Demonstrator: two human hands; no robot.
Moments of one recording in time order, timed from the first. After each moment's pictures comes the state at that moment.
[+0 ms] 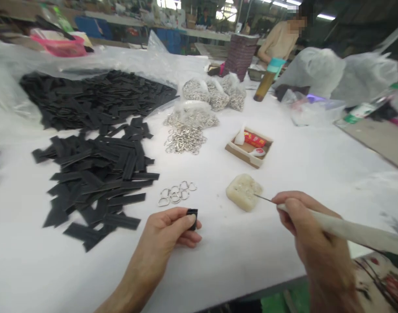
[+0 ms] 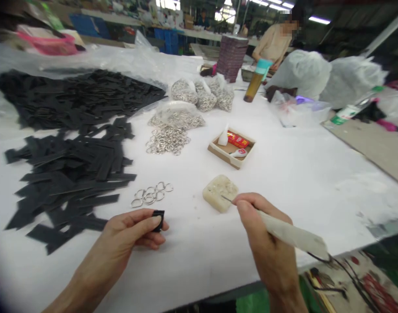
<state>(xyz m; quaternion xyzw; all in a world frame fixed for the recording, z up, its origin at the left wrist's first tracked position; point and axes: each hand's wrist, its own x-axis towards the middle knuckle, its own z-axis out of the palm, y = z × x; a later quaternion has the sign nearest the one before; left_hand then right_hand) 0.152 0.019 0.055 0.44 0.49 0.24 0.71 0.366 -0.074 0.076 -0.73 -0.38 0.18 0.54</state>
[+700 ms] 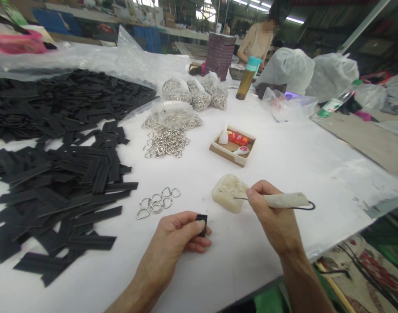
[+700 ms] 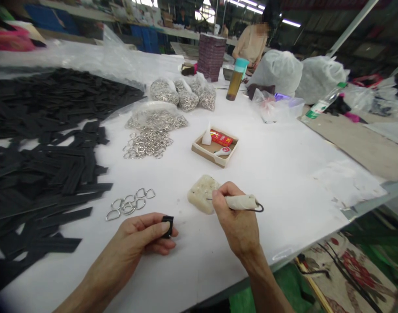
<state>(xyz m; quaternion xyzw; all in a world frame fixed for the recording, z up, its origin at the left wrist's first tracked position) 0.192 0.023 0.048 0.43 0.43 0.16 0.77 0.369 -0.045 0.067 -0.76 -0.39 0.17 0.50</state>
